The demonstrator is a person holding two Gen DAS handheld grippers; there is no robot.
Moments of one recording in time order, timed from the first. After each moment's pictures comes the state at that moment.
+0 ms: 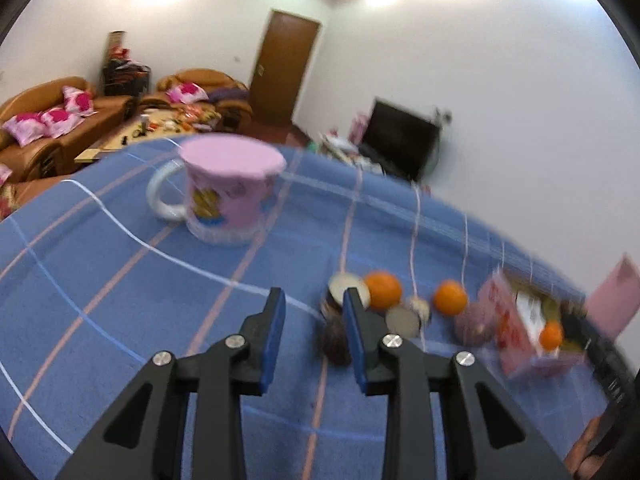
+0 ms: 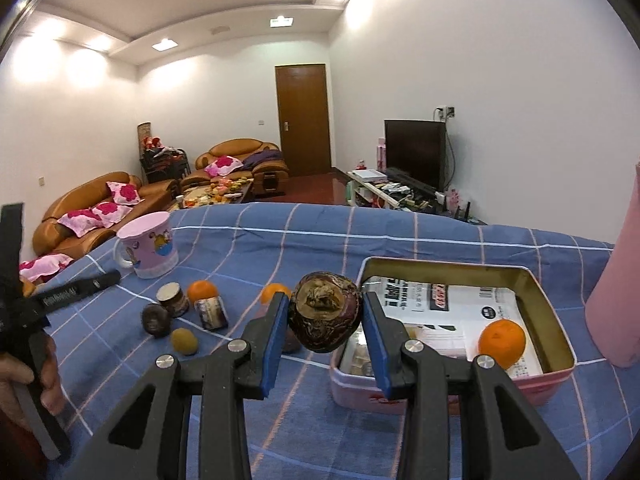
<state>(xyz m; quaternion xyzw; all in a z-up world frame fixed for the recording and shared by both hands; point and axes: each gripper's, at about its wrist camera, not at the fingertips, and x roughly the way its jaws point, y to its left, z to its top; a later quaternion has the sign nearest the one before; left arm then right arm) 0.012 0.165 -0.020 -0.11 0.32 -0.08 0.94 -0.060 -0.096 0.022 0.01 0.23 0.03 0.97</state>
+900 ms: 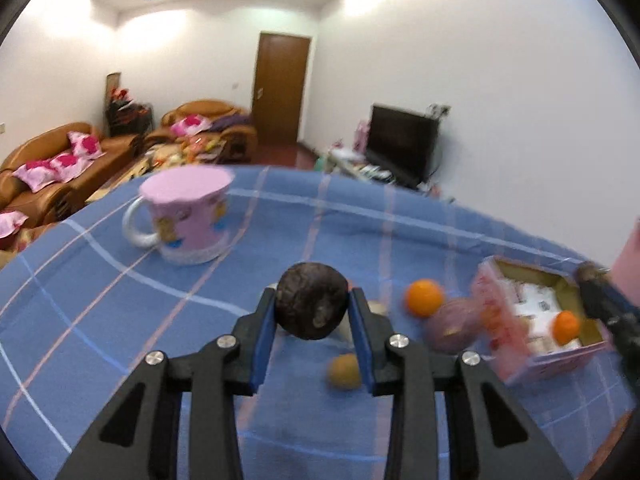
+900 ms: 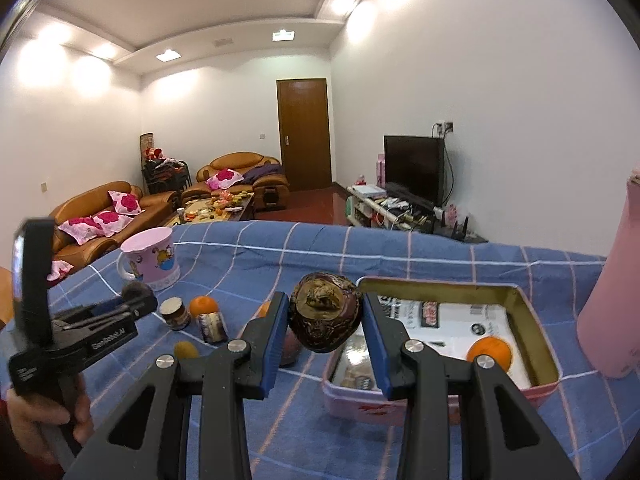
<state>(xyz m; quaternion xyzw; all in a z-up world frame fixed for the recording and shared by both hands) -0.004 0.091 -0.005 -0.06 0.27 -0.05 0.96 -0.069 -0.107 0.034 0.01 0.20 0.03 0.98</state>
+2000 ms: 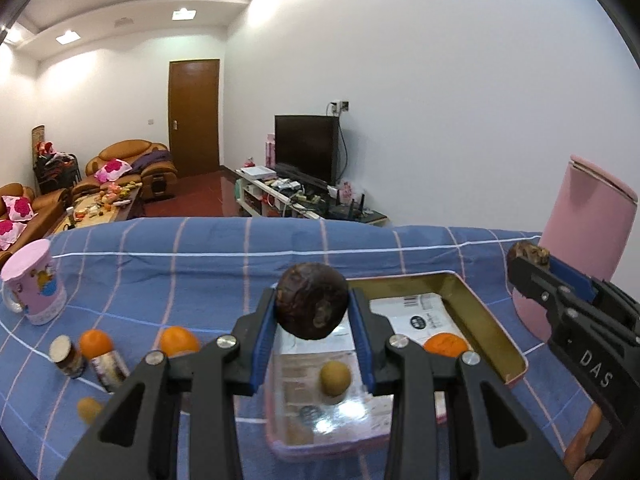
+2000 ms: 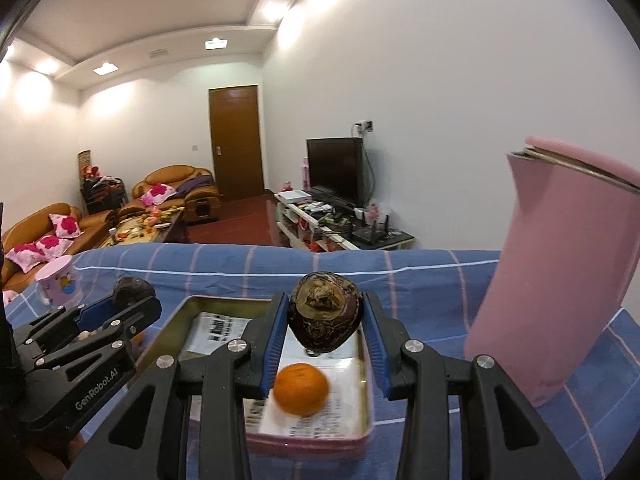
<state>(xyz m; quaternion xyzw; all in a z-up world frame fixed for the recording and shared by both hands) 0.003 -0.103 0.018 0.01 0.24 -0.17 0.96 -0.067 -0.250 0.039 0.03 0.20 -0.10 0.97</state>
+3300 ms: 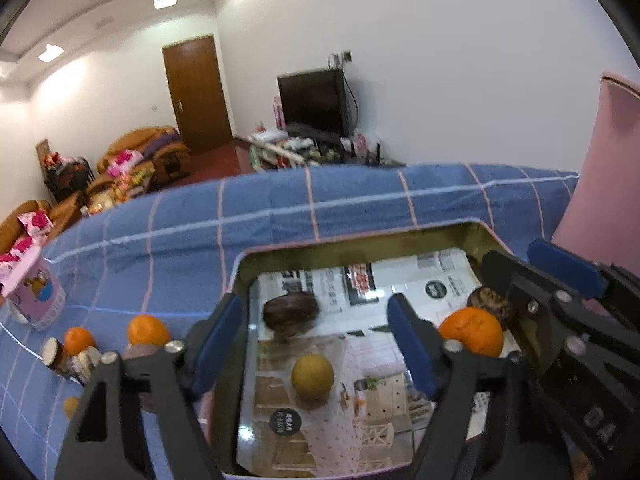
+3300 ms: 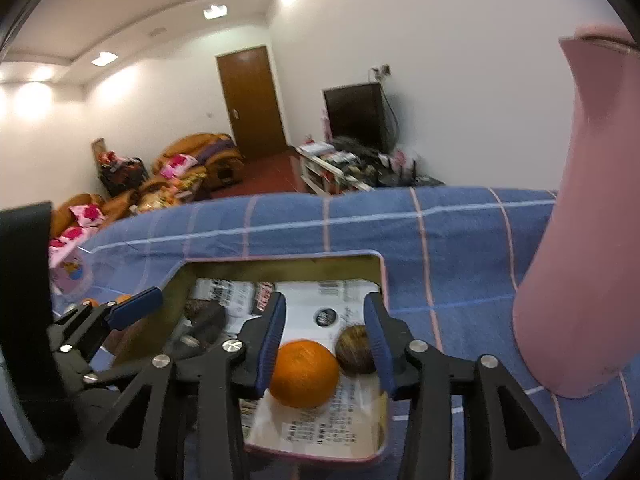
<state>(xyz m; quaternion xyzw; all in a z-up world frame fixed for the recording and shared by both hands) 0.026 -0.157 -0.009 0.09 0.29 -0.13 0.94 -0.029 -0.274 0.007 0.09 0.27 -0.03 0.96</state>
